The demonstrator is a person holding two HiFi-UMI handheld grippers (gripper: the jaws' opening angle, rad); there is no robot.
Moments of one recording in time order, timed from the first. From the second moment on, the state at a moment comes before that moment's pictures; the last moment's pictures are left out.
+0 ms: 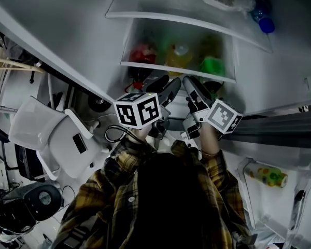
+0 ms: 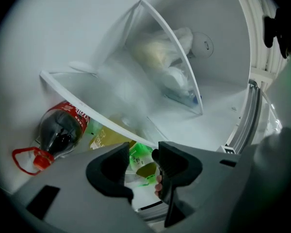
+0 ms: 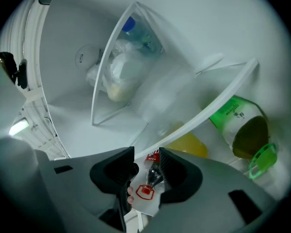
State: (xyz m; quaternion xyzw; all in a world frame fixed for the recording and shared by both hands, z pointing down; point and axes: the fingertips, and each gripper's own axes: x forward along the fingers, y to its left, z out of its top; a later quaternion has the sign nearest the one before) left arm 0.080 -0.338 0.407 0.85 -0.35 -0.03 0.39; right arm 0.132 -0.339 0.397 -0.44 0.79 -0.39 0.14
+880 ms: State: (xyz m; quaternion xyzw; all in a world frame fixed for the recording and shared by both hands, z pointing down) left arm 0.083 -0.374 0.422 0.77 -0.34 -0.14 0.51; right arm 0.144 -0.369 0.414 -0.41 0.76 -0.46 0.20
